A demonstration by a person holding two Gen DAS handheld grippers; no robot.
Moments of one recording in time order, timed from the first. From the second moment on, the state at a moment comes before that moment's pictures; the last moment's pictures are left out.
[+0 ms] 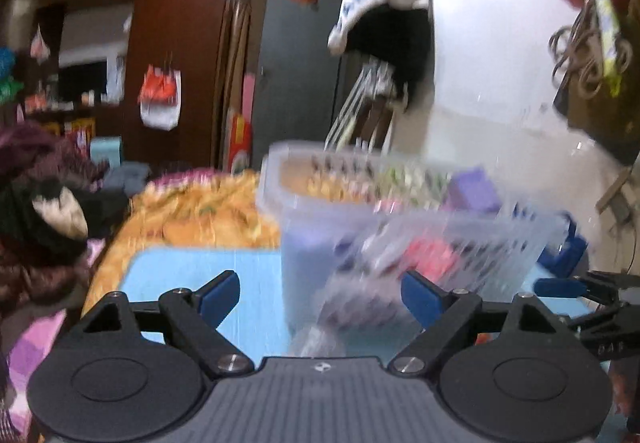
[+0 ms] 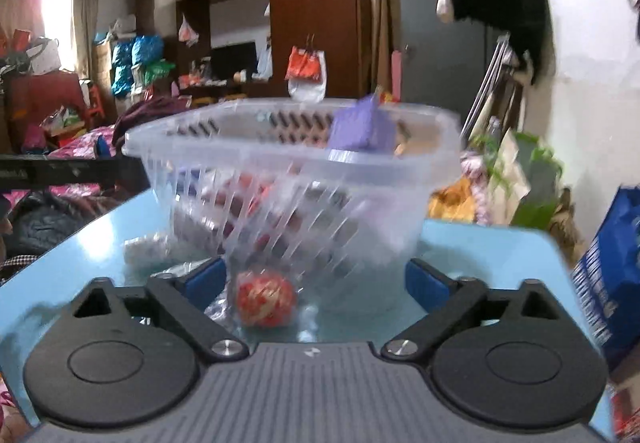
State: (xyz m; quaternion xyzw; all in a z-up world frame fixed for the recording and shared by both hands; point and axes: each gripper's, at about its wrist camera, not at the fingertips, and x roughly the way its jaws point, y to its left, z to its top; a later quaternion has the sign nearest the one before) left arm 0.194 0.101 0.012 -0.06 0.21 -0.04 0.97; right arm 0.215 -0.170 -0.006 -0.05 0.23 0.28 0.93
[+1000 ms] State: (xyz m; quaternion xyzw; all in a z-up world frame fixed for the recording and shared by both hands) left arm 0.199 0.076 -0.023 0.02 0.27 0.02 0.96; right arm 0.213 -0.188 -0.017 -0.04 0.26 0.28 0.93
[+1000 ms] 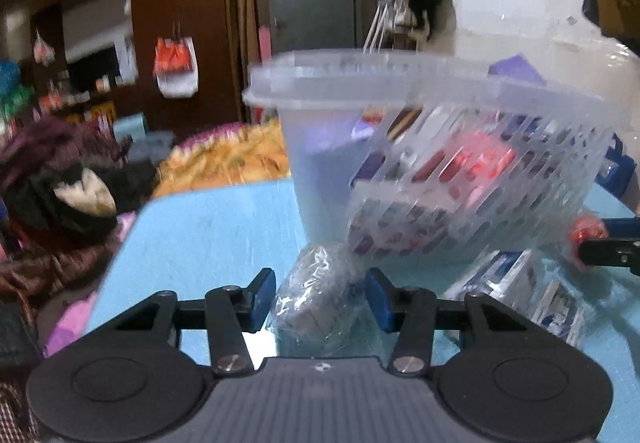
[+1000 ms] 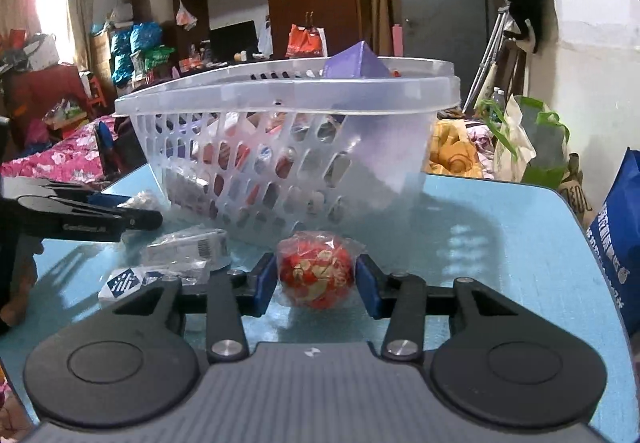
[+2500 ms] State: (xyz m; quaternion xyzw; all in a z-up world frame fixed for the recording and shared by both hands) left arm 0.263 0.056 0.093 -0.04 0.14 -0.04 0.99; right arm 0.266 -0.159 0.075 0.02 0.10 0.30 0.95
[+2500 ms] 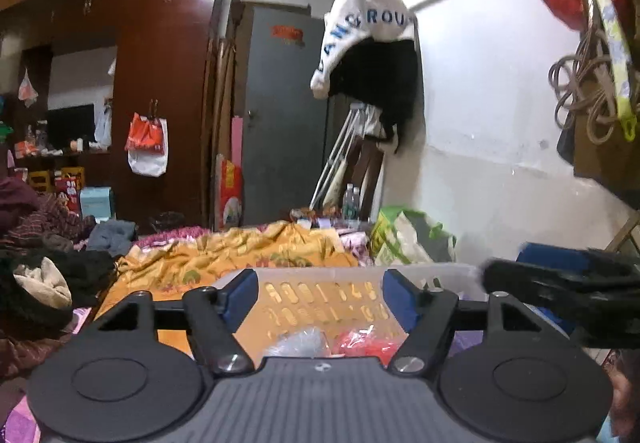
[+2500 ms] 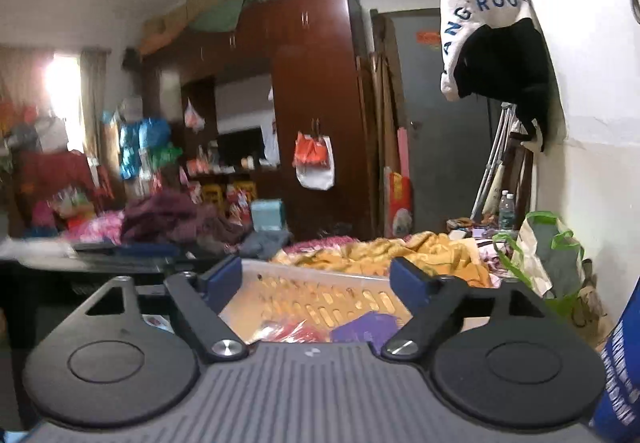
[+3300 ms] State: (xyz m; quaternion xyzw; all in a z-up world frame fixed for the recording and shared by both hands) left arm 0.158 -0.003 -0.027 -0.02 0.27 -0.09 0.96; right arm 0.213 -0.240 0.024 0.04 0.16 0.30 0.94
